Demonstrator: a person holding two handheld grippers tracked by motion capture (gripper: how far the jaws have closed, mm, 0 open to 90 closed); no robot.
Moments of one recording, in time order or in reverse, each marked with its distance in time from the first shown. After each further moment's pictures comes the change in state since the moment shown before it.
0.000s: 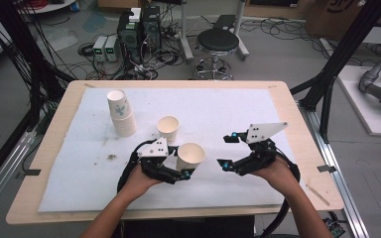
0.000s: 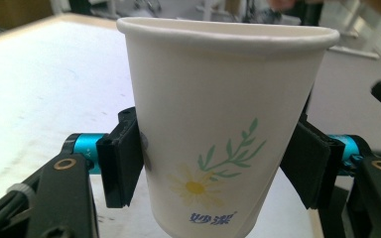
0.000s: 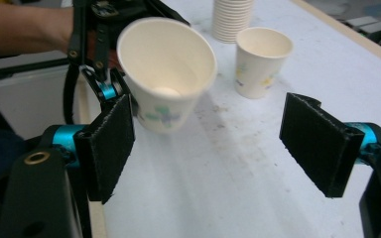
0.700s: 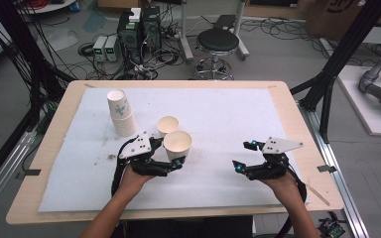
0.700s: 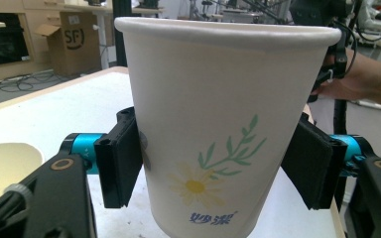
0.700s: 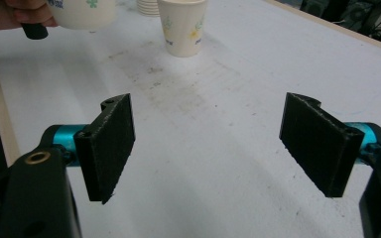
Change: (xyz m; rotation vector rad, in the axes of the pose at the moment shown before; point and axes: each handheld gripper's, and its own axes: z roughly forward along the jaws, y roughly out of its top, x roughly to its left) left arm 0.007 -0.004 -0.023 -0.199 0.122 -0.017; right arm -0.007 -0.068 -0.011 -0.038 -0.230 0.120
